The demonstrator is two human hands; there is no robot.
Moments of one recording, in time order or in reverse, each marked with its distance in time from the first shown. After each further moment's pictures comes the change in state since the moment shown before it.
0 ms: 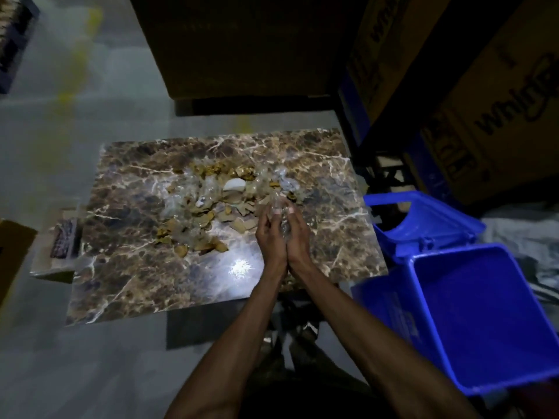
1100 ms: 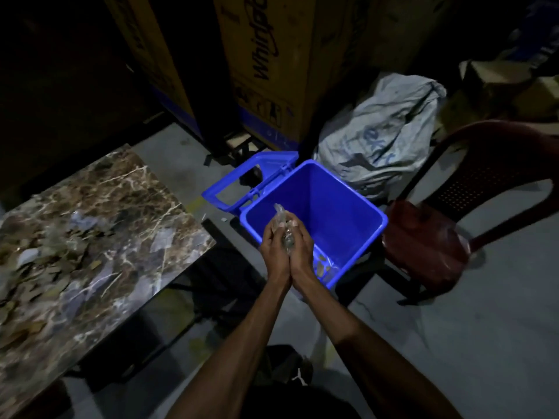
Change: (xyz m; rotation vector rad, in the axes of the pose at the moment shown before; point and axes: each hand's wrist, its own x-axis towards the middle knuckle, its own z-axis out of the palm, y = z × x) left_hand -0.382 -0.190 0.267 0.205 -0.547 -0.232; right_hand -0.159 0.012 -0.480 0.283 0.621 -0.039
